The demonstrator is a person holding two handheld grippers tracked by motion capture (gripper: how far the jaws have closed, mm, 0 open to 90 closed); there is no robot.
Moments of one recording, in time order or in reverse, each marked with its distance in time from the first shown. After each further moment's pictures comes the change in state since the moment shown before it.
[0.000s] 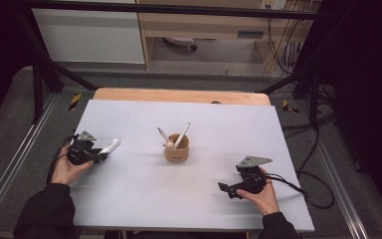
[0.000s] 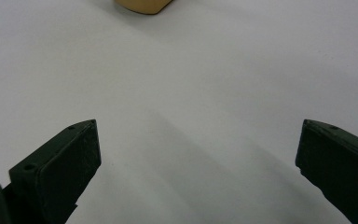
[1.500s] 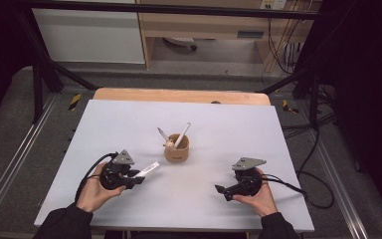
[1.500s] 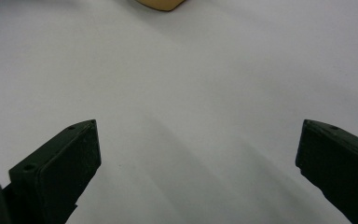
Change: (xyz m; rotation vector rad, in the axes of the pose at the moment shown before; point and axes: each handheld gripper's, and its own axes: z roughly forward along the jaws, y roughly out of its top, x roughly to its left) left arm -0.148 0.024 -0.016 0.023 -0.258 0.203; right arm 0.013 0.005 0.005 0.016 -0.015 -0.097
